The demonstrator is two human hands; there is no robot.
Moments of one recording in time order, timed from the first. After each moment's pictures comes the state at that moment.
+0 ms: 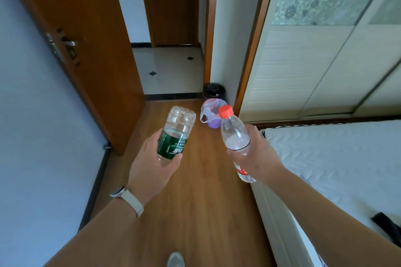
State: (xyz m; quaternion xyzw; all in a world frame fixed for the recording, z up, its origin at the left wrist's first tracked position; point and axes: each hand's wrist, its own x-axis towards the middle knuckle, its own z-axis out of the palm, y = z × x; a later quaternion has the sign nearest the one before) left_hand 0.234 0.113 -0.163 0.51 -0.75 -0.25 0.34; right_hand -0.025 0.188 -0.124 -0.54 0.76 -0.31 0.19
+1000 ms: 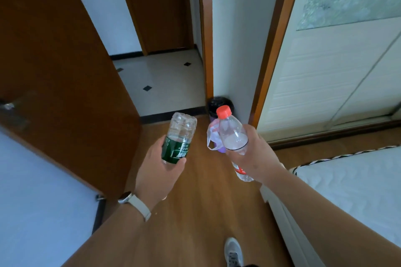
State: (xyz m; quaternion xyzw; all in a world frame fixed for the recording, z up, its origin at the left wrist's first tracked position) left_hand 0.099 -0.274 -0.176 0.52 -0.76 -0.29 0.28; right_hand -0.146 -0.201 -0.157 -0.51 0.77 -0.31 0.21
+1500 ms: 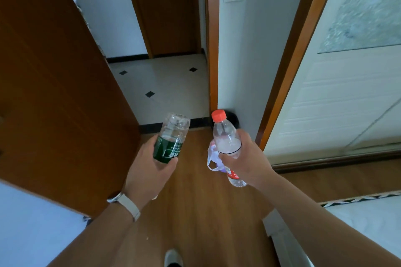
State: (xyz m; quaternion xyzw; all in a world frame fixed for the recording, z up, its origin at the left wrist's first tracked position) left_hand 0.017 -0.431 -0.164 0.54 -0.74 -0.28 0.28; right_hand -0.242 -0.381 -0.171 -0.48 0.76 -0.31 0.32
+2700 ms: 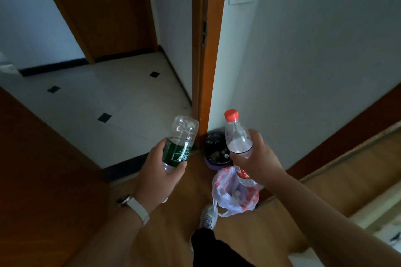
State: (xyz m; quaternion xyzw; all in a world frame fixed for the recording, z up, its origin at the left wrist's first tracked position) left_hand -0.028 -0.938 -0.230 0.40 -0.77 -0.43 0.25; right_hand -0.261 -0.804 -0.201 -0.37 0.86 -0.28 0.20
